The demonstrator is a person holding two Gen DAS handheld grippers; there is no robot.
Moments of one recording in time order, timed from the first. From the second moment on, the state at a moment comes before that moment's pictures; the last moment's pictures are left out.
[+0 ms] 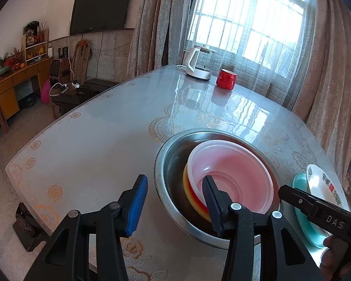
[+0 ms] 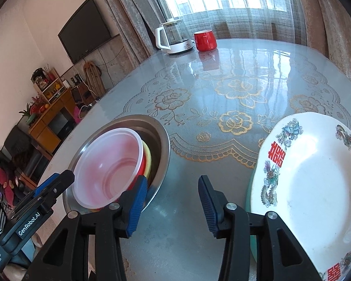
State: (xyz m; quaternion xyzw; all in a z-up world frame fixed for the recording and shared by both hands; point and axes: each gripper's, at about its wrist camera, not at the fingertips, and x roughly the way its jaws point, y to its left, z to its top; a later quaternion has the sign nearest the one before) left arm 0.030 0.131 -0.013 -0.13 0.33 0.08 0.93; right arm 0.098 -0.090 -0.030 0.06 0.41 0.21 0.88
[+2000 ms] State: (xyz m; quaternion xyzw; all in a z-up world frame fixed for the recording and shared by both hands) left arm 0.053 0.150 -0.030 -0.12 0.36 0.04 0.92; right arm 0.128 -0.053 -0.043 -0.01 0.46 0.23 0.86
